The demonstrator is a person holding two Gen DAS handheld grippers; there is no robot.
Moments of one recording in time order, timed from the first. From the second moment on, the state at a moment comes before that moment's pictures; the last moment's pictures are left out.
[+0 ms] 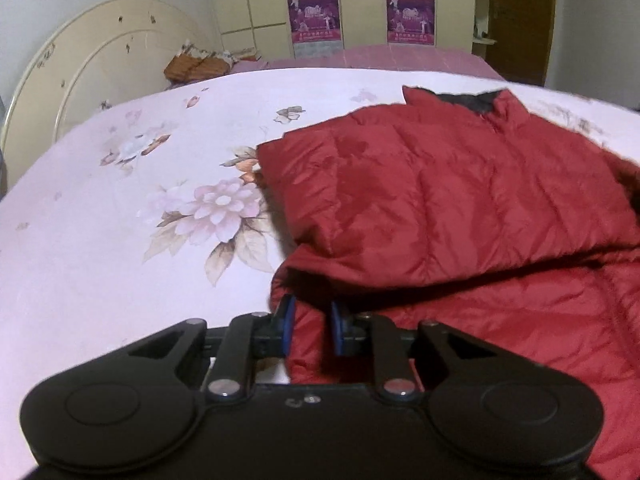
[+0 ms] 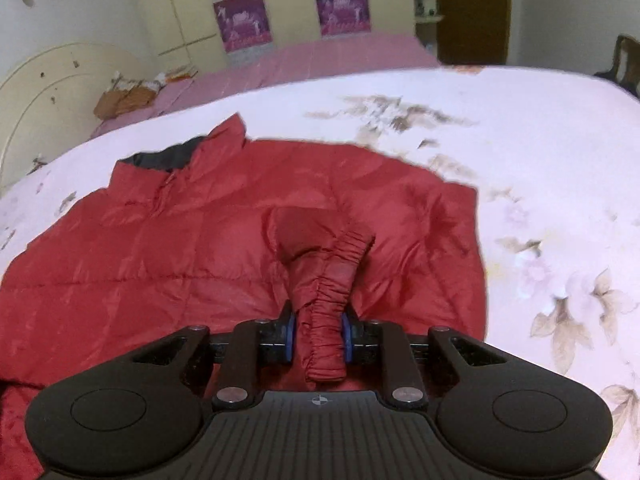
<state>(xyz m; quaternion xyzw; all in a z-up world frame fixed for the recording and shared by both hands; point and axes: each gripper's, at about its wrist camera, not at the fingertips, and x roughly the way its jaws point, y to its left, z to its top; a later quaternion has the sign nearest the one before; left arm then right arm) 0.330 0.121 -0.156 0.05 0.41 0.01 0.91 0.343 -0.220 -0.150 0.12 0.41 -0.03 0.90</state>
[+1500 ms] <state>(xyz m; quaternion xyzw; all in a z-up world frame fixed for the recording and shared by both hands) 0.450 0.083 -0.169 0.02 0.41 0.00 0.91 0.401 -0.203 -0.172 0.01 0.39 -0.05 0.92</state>
